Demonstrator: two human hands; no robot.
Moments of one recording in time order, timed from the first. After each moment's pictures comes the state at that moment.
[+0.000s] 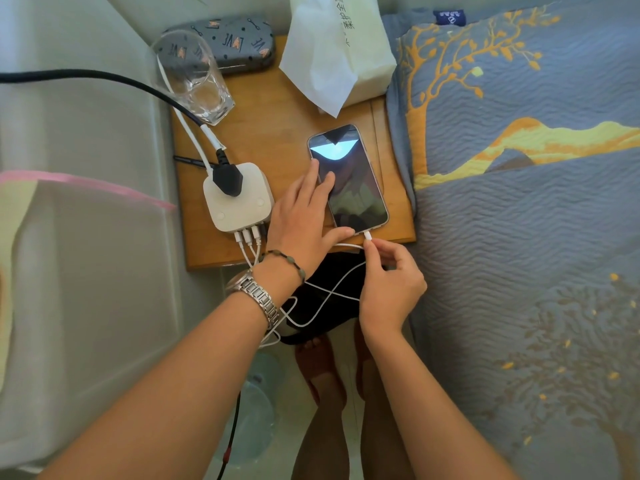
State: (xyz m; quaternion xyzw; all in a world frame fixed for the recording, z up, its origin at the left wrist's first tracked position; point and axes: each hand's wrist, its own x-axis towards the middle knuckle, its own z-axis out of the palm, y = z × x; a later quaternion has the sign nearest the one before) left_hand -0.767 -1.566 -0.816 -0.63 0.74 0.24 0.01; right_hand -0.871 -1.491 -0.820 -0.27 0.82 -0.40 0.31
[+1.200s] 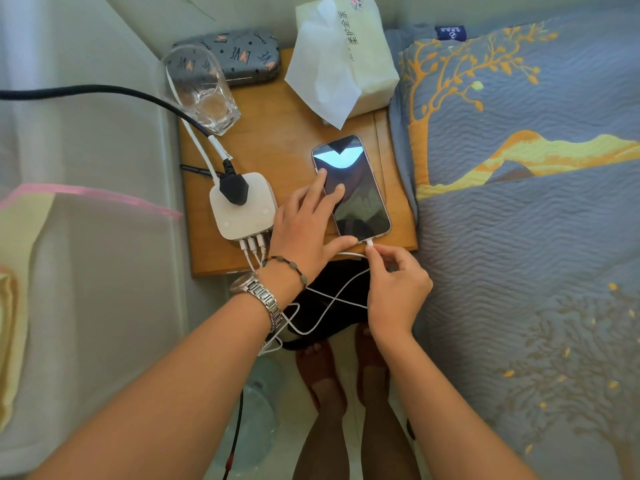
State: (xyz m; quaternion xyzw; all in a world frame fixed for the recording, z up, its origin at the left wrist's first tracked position) left_hand -0.760 -1.566 -0.818 -0.61 0.76 0.23 -0.01; right_hand -0.880 -1.497 -0.818 -0.34 0.81 -0.36 0.31
